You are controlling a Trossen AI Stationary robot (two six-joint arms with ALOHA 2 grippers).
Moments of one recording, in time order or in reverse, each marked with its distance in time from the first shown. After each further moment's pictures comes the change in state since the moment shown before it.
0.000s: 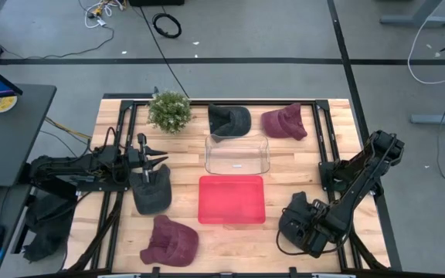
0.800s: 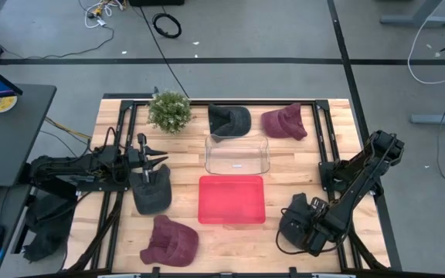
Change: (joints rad) left arm 0.000 0.000 0.000 0.000 0.000 0.000; right arm -0.007 0.000 0.000 -0.035 -0.028 -0.082
